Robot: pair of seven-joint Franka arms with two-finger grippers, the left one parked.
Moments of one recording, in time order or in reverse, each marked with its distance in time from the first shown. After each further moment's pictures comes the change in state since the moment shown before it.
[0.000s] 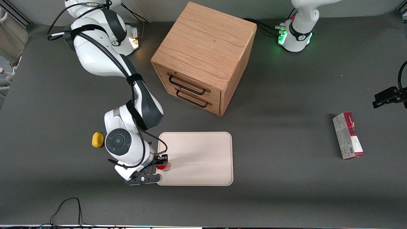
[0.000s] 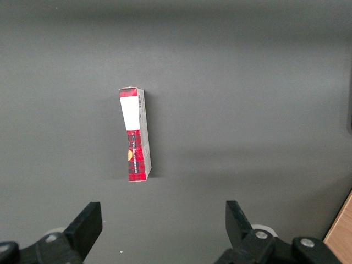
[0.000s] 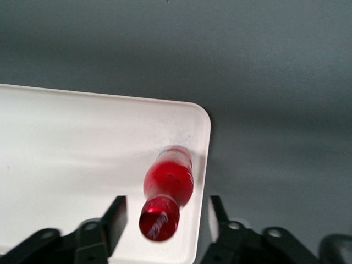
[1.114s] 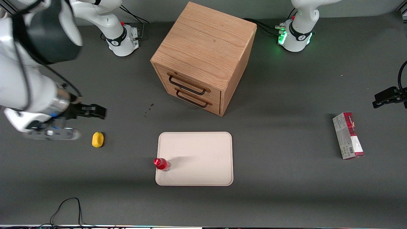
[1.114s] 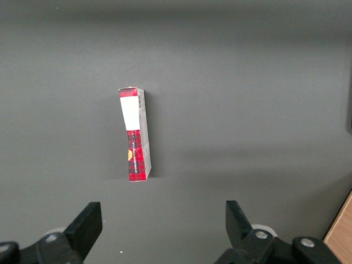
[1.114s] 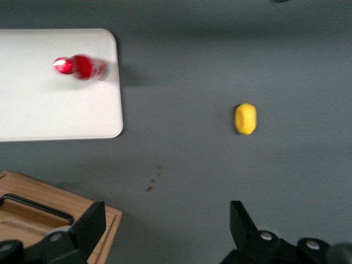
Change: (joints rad) arm -0.160 -0.612 -0.045 -0.351 0.000 -0.400 -0.077
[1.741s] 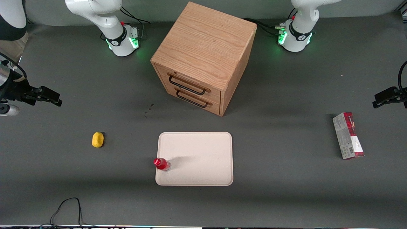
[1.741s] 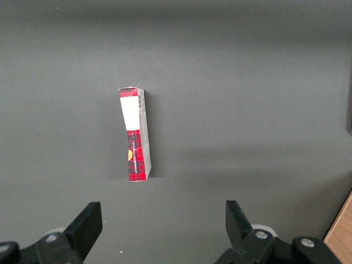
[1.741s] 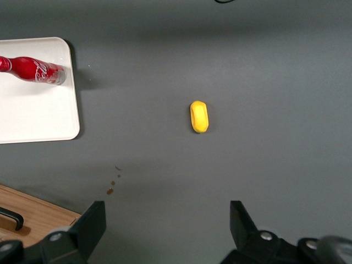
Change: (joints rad) arm -0.181 -0.332 -0.001 -0.458 0.002 0.211 -0.155
